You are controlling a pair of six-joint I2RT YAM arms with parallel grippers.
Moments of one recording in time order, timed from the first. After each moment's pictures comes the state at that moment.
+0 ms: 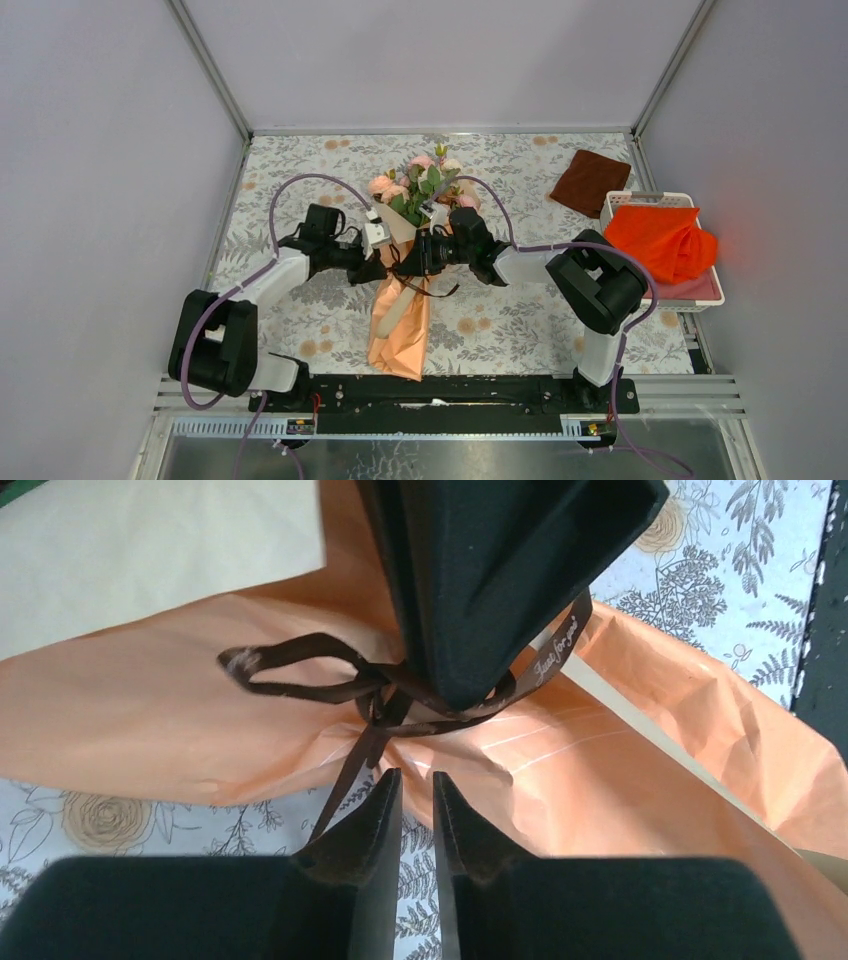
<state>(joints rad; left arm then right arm) -0.21 1.37 0.74 -0.34 0.89 0.71 0.74 1.85 0.91 0.51 -0.59 0.69</state>
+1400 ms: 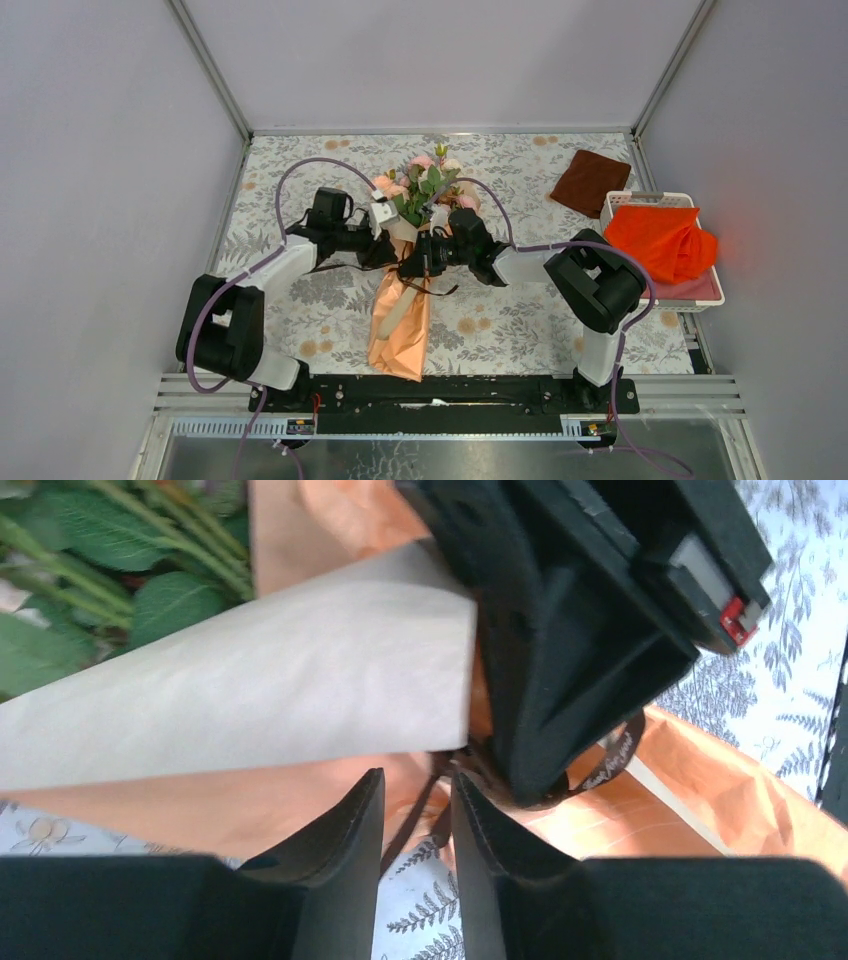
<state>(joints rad) -0.27 1.46 0.82 -0.20 0.84 0.58 0.74 1.87 0.90 0.50 -0.60 0.69</state>
